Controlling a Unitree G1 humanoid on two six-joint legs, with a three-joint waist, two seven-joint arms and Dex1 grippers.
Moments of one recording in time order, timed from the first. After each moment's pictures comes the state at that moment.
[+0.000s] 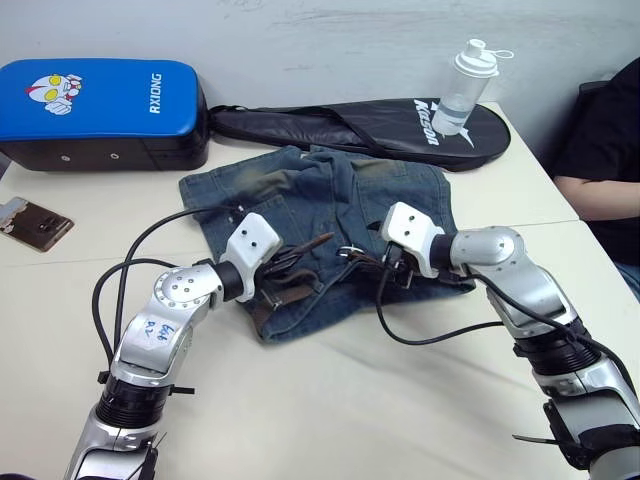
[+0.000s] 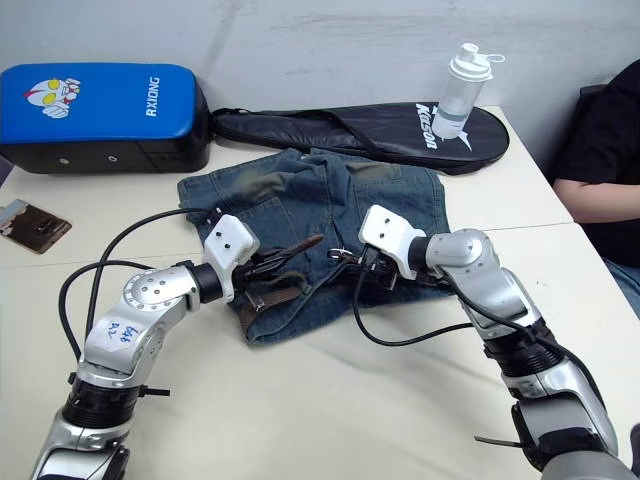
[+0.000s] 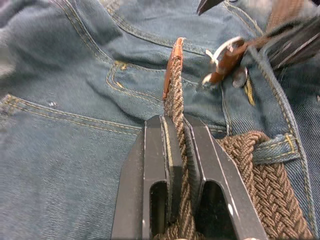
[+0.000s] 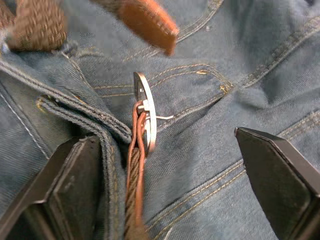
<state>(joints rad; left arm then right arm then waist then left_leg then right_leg) -0.40 0.49 -0.08 -0.37 -0.20 0.68 -0.55 -0.67 -0.64 0.31 -0.06 0.04 0.42 0.89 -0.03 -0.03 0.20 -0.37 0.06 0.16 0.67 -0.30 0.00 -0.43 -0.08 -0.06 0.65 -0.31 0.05</state>
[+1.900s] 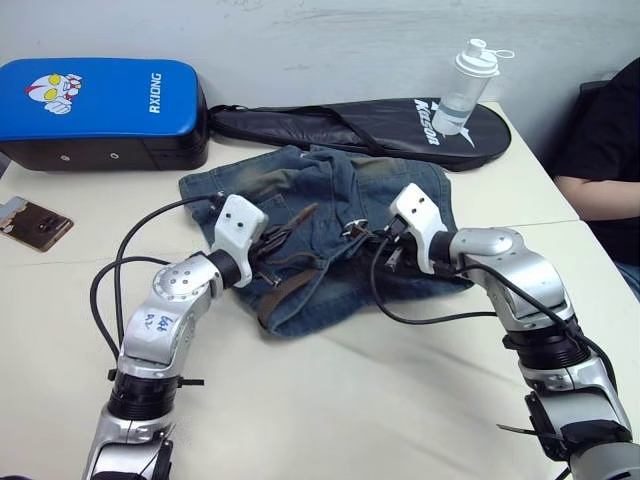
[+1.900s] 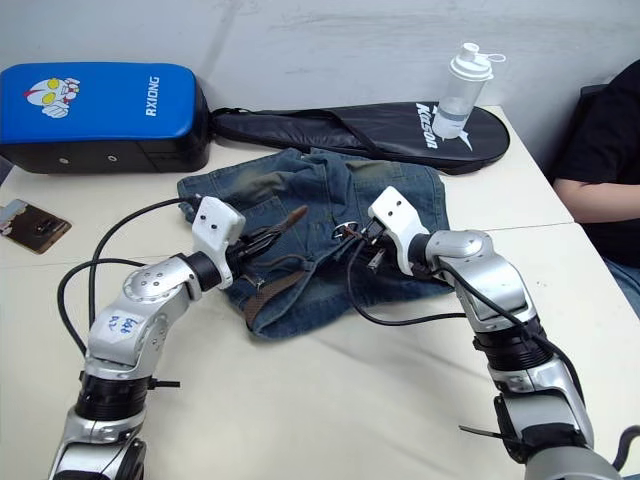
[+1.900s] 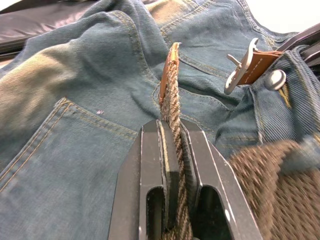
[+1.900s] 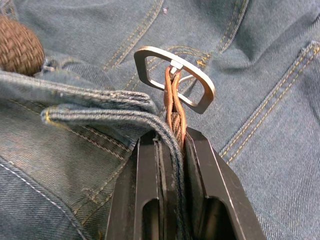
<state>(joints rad) -0.40 0.40 0.00 -0.36 -0.26 0.71 -0.43 -0.69 -0.54 0.18 -0.12 0.22 0.85 0.74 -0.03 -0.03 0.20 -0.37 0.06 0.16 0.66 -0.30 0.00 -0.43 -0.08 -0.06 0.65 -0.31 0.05</state>
